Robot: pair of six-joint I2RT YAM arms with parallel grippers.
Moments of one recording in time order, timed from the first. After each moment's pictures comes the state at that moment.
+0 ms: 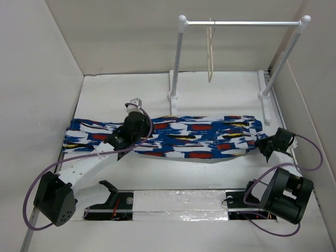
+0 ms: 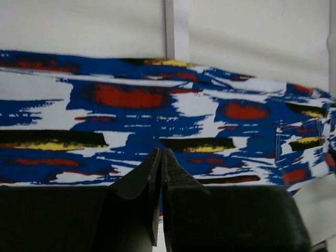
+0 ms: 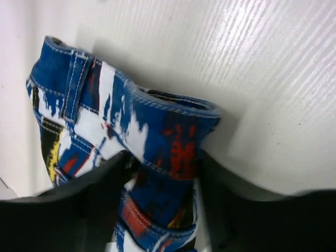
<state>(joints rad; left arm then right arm) -0.57 1.10 0.77 -0.17 -0.21 -0.73 -0.49 1.11 0.38 -0.04 -0.06 0.86</state>
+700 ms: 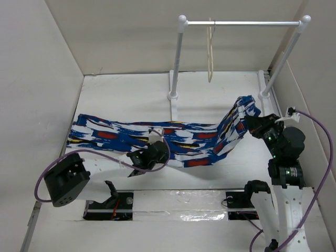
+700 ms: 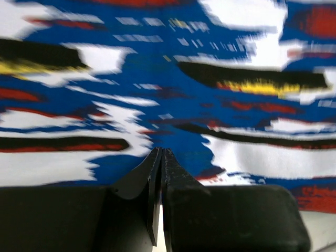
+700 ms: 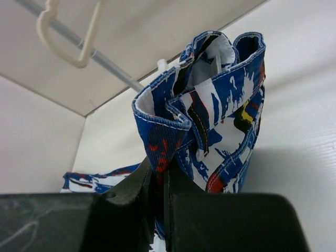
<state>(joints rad) -0.97 1.23 0.48 0.01 -0.44 -0.78 -0.09 0.47 0.69 -0.29 -0.24 0.70</state>
